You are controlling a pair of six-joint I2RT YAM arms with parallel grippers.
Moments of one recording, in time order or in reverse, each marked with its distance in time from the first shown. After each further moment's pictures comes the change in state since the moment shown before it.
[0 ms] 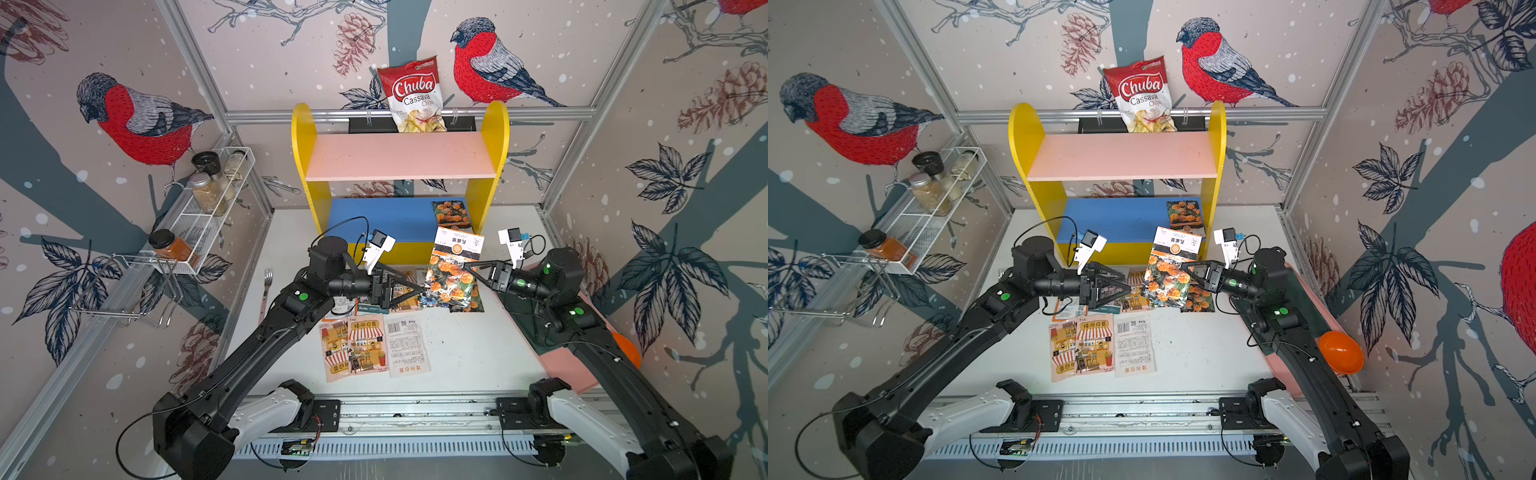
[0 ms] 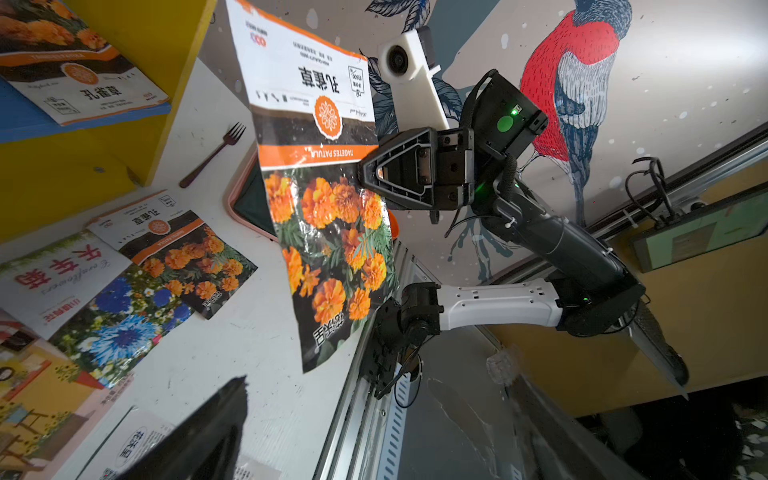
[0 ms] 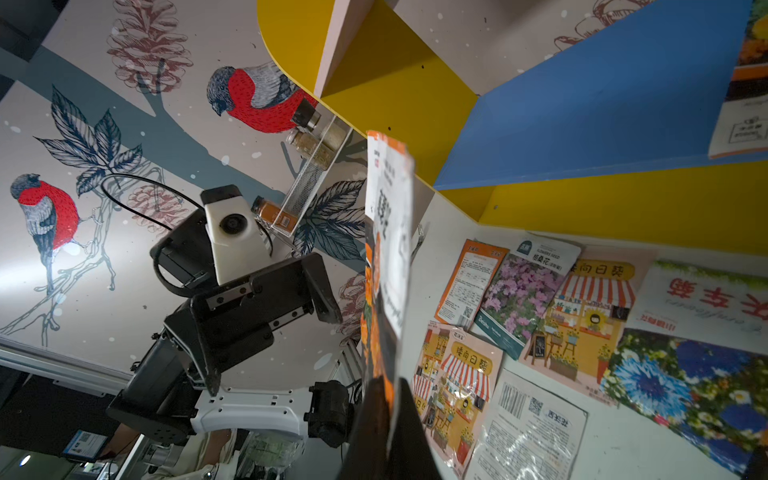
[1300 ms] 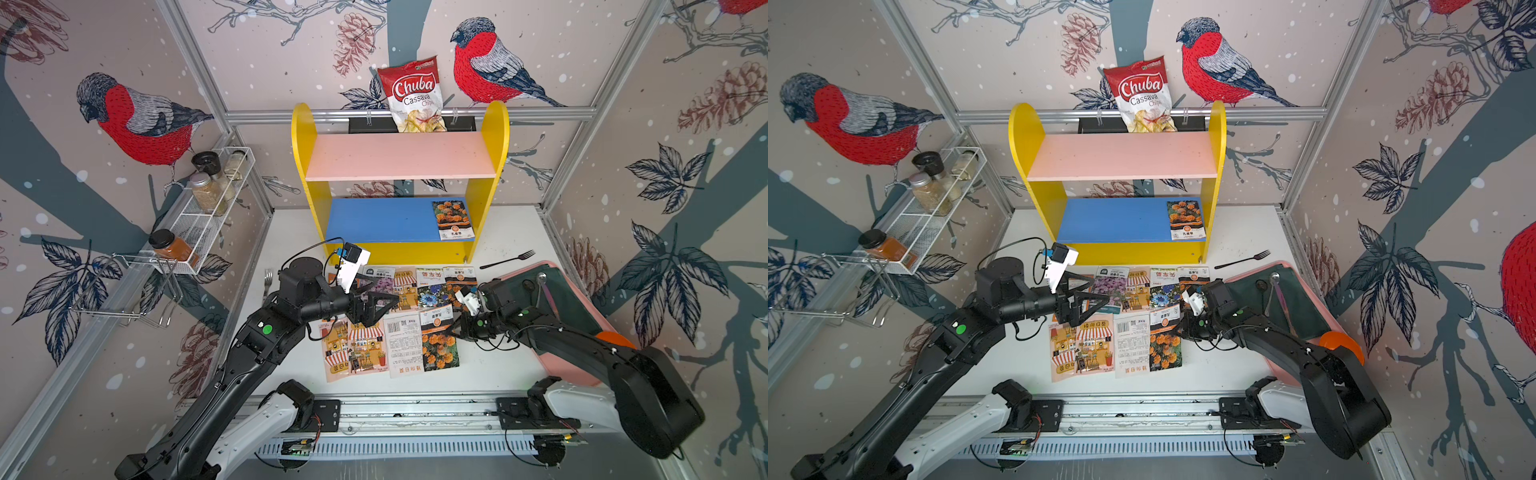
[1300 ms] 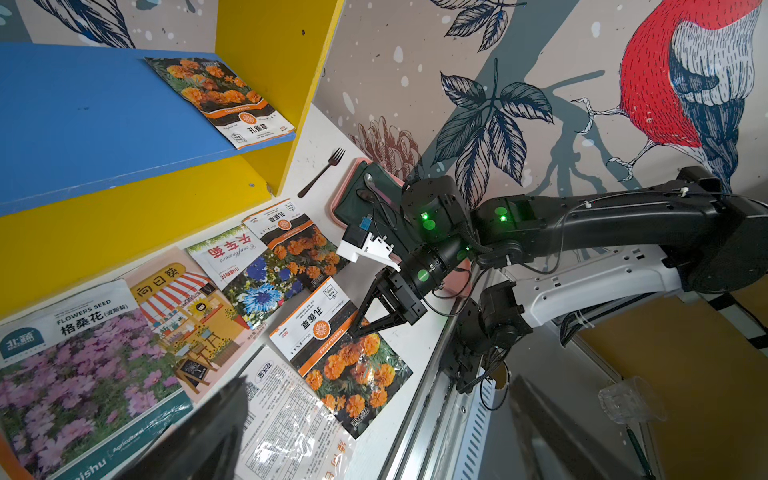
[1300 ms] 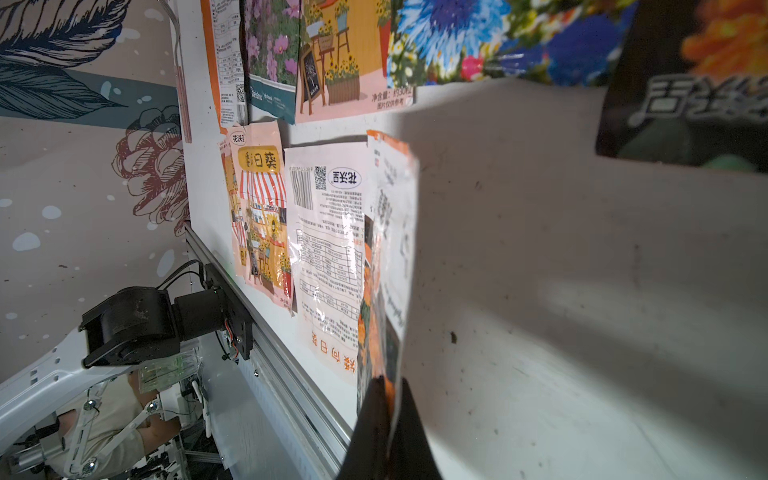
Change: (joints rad) left arm 0.001 -0.241 -0.029 -0.246 -0.287 0.142; right arm 0.257 0.334 -0.230 -0.215 0.266 -0.179
